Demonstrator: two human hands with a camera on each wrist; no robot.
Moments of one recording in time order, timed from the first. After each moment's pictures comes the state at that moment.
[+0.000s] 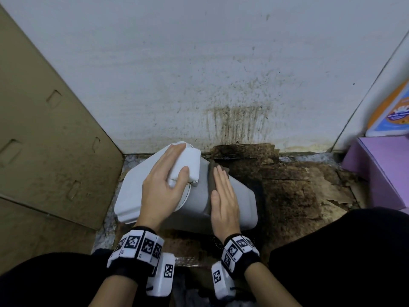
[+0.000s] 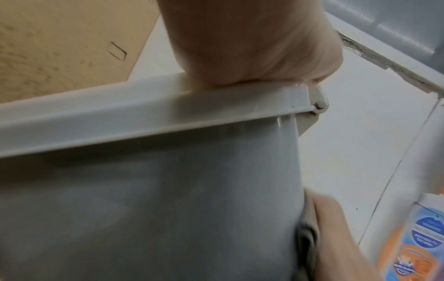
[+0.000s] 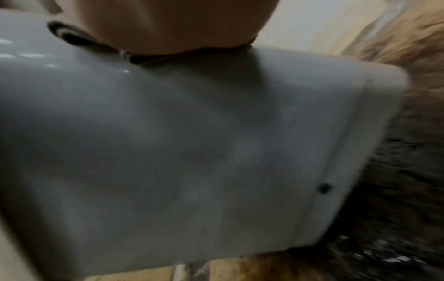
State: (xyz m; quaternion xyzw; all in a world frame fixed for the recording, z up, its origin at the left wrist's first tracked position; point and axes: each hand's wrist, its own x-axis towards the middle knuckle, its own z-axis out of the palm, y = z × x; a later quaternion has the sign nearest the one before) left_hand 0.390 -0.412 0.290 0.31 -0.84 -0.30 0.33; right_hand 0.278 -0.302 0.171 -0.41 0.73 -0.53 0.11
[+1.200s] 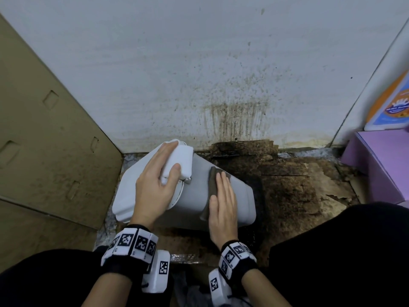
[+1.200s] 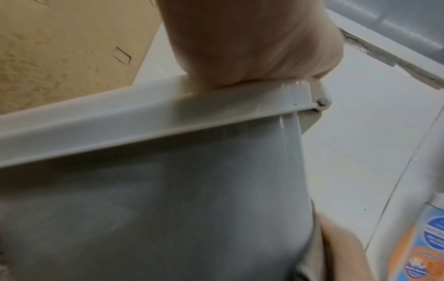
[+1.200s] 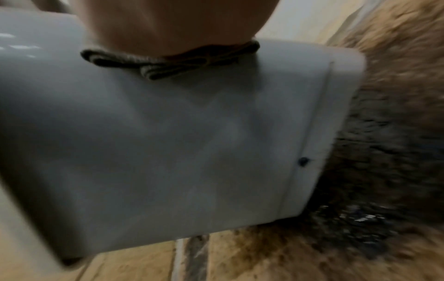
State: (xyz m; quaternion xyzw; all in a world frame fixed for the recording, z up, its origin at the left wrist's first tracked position) left_hand 0.396 -0.416 0.290 0.31 -0.83 -0.31 0.34; right_hand 0.295 -0.290 0.159 -0.36 0.77 -0.52 0.11
